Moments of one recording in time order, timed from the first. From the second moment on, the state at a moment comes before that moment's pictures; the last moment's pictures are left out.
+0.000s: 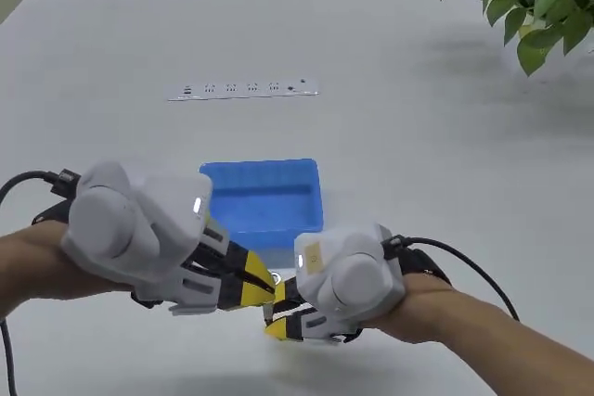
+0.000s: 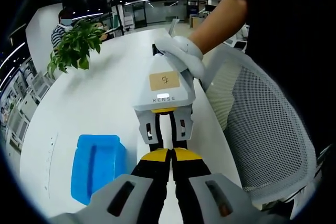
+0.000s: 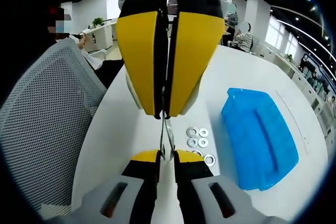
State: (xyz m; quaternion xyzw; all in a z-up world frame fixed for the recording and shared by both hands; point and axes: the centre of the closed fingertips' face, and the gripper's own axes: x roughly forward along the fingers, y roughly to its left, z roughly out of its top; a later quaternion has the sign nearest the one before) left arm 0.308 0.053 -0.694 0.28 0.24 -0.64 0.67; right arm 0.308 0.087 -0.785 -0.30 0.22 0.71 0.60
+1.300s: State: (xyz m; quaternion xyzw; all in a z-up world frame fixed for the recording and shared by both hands) left arm 0.336 0.065 -0.685 0.30 0.23 -0.62 0.69; right arm 0.339 0.067 -0.773 -0.28 0.24 0.66 0.66
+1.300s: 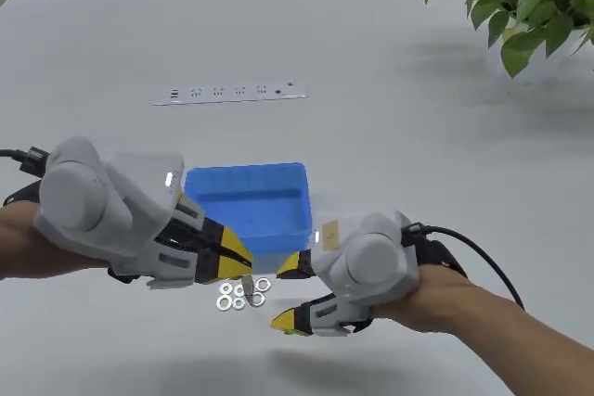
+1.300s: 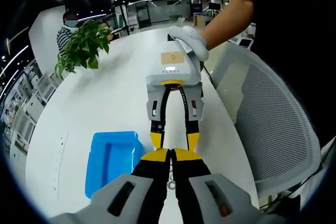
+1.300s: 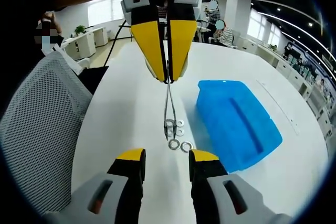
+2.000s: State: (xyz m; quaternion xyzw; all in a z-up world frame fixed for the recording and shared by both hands) left arm 0.341 0.062 -0.693 0.28 0.24 -0.63 0.69; right arm 0.338 0.067 -0.776 -0.27 0.24 0.66 0.66
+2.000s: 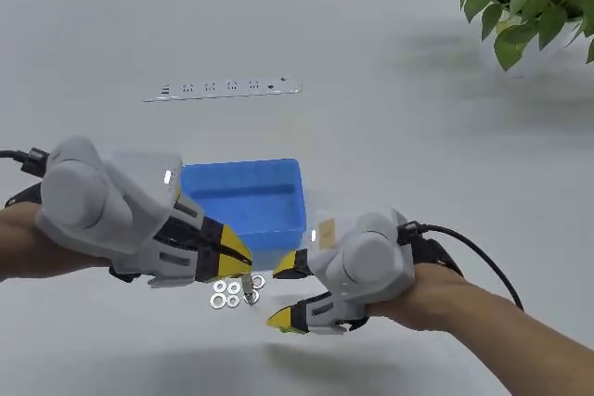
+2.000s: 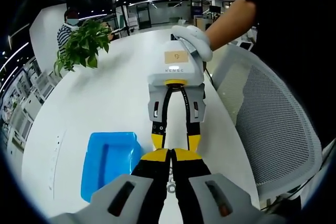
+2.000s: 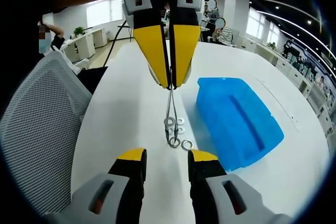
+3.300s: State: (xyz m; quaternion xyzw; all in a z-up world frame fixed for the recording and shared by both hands) left arm 0.342 0.065 -0.694 0.27 0.25 -0.62 0.69; right arm 0.343 0.096 -0.776 -0.25 0.22 0.67 0.67
